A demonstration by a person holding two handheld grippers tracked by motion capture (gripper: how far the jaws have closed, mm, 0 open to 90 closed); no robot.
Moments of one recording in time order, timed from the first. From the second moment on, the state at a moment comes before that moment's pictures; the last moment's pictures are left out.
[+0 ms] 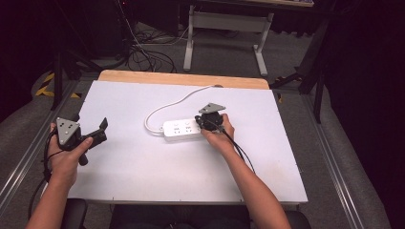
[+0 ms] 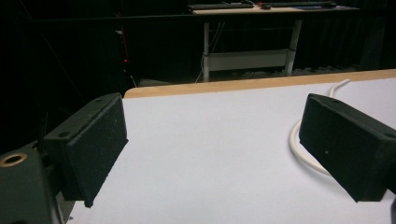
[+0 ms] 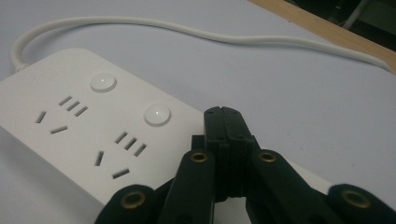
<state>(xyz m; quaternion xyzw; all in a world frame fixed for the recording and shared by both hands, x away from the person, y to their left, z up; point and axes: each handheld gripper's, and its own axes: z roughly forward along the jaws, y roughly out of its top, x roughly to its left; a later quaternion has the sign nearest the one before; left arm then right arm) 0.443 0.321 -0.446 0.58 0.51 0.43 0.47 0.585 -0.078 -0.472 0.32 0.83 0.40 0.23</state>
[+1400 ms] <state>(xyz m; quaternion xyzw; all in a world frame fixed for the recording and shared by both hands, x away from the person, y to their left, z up) 0.446 0.321 -0.445 0.58 0.51 0.43 0.48 0.540 -0.155 -0.429 0.31 0.67 0.61 0.26</state>
